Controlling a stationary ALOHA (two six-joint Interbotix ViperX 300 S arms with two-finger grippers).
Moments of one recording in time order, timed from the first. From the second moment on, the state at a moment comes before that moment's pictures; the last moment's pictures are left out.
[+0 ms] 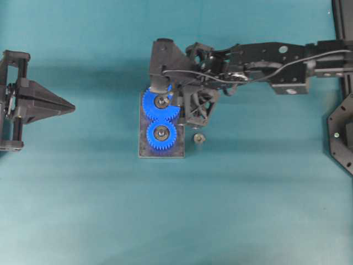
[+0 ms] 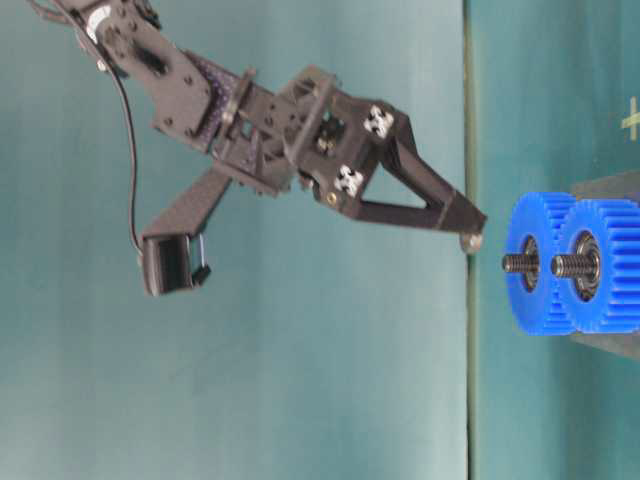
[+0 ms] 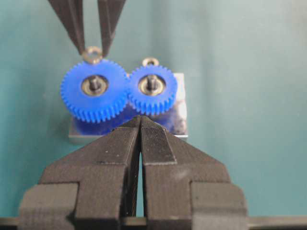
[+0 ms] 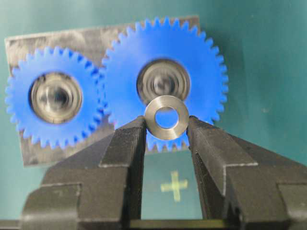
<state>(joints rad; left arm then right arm) 0.01 -0.84 1.03 0.02 0.17 0.02 -0.14 0.11 0.34 0.05 0.59 -0.06</state>
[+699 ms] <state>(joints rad) 0.01 -0.85 1.04 0.02 0.17 0.02 -0.14 0.18 0.30 0.04 0.59 -0.06</state>
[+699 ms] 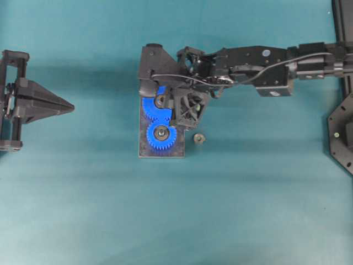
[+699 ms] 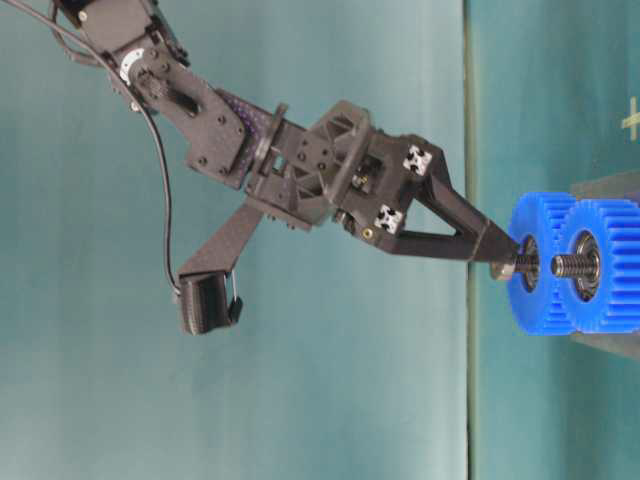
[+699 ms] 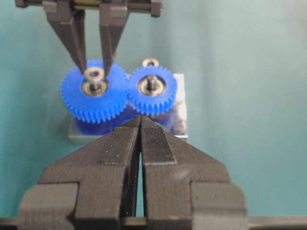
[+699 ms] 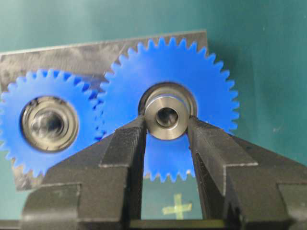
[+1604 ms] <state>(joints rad) 0.01 -0.87 1.05 0.02 0.17 0.02 -0.15 0.19 0.28 0.04 0.60 -0.06</state>
